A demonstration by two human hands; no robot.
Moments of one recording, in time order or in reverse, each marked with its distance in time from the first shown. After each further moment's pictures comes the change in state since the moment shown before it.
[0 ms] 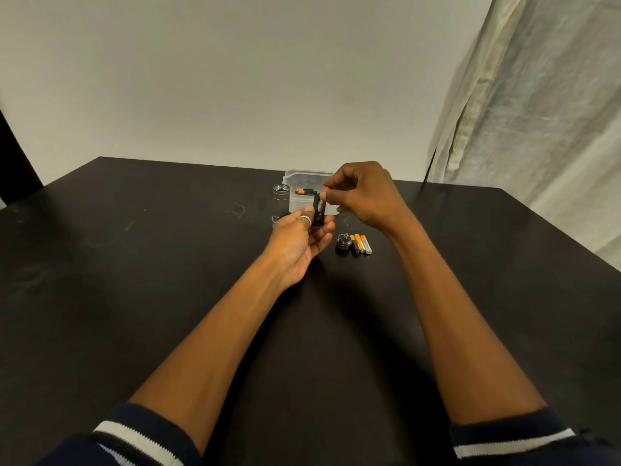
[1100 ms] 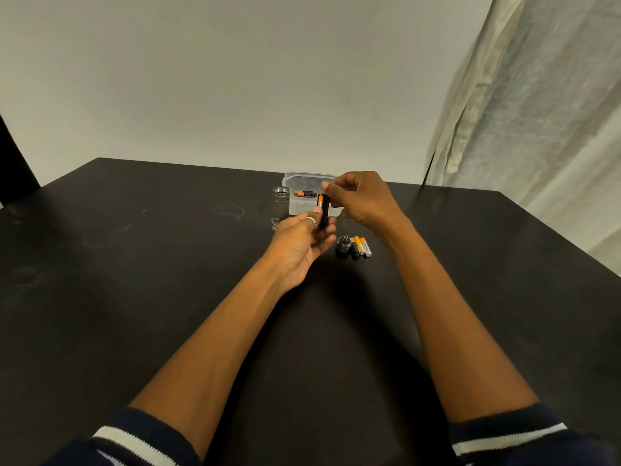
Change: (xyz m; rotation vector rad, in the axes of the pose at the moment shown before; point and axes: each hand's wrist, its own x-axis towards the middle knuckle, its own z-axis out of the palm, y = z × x) left_hand -0.006 0.002 0.003 -0.009 -0.031 0.005; right_hand 0.005 0.009 0.011 0.083 0.034 0.175
